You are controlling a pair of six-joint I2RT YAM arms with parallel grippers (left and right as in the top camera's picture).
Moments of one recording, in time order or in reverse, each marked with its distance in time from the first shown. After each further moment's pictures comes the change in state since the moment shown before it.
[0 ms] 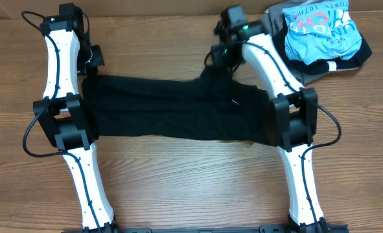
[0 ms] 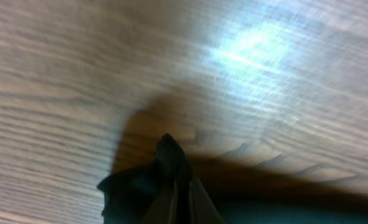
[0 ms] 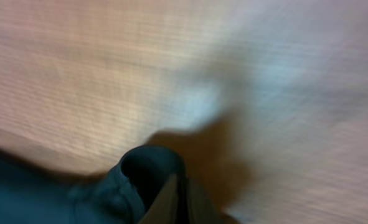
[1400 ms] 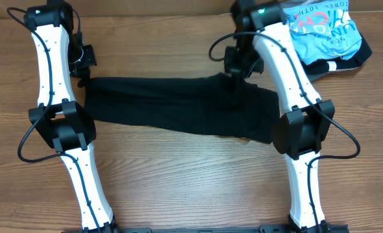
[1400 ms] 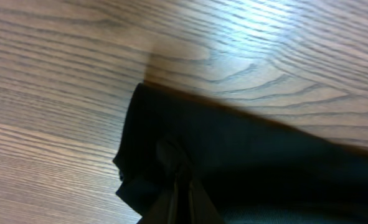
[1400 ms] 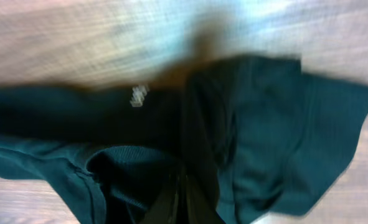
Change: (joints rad) left arm 0.029 0.000 0.174 -0.311 0.025 0.031; right arm 0.038 -0.150 0.064 -0.578 0.089 0.281
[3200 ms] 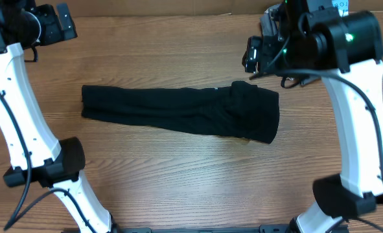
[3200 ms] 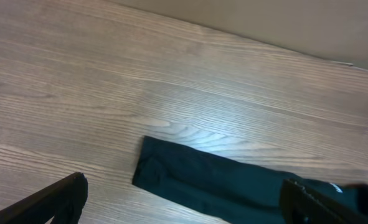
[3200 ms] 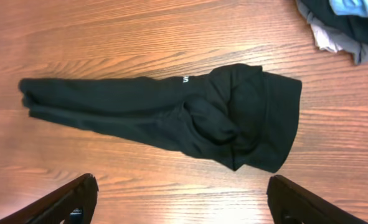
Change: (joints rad) left arm 0.031 -0.447 0.186 0.003 0.118 0.034; right arm -0.027 -0.595 -0.154 0.001 -0.046 -0.048
